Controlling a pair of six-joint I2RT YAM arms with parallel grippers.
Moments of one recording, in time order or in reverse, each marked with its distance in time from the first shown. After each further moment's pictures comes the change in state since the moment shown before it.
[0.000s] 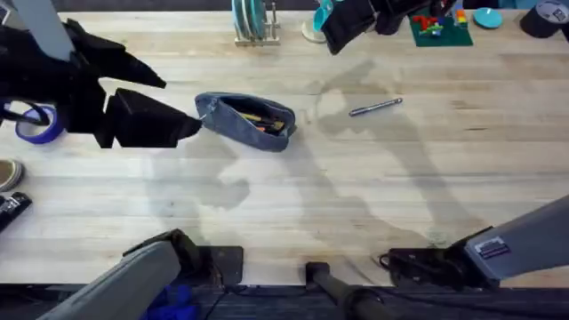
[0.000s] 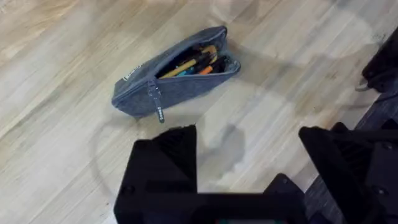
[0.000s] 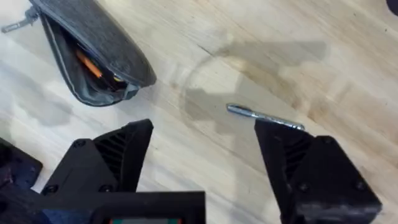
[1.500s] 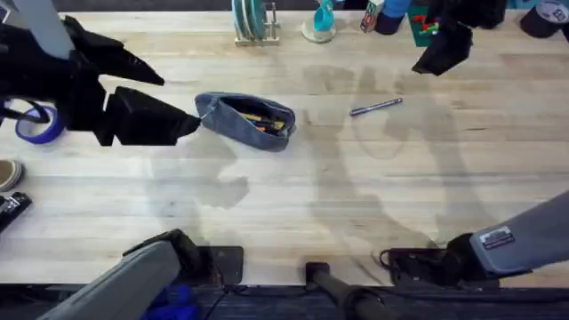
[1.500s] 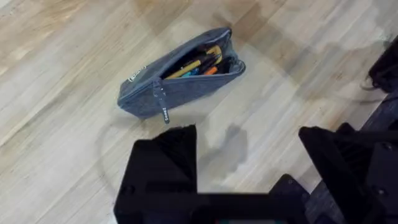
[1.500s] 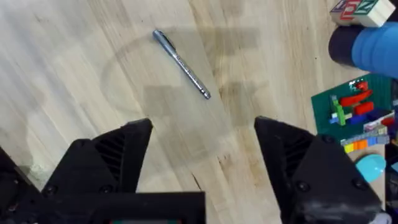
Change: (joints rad) left arm 0.000 0.000 0.000 0.020 -0.005 0.000; right arm -0.293 0.024 0.002 -0.133 -0.014 -1.009
